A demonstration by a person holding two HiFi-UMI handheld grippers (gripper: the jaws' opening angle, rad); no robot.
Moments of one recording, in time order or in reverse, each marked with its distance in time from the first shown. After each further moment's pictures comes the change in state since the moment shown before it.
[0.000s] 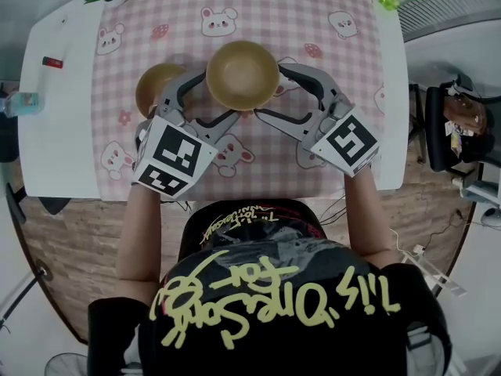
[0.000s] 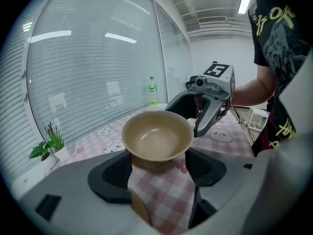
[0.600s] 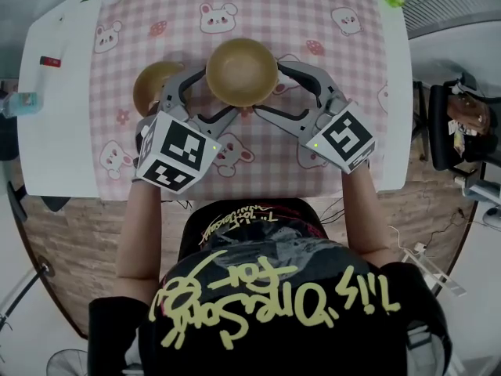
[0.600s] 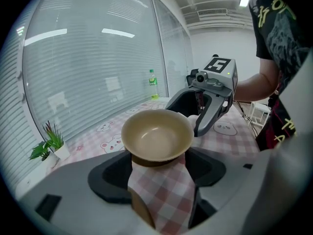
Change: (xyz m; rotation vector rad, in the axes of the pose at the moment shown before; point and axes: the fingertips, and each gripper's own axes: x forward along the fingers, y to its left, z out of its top) left arm 0.013 0.003 -0.011 0.031 0.074 0.015; right arm 0.009 -0.005 -0.019 0.022 0.016 -0.002
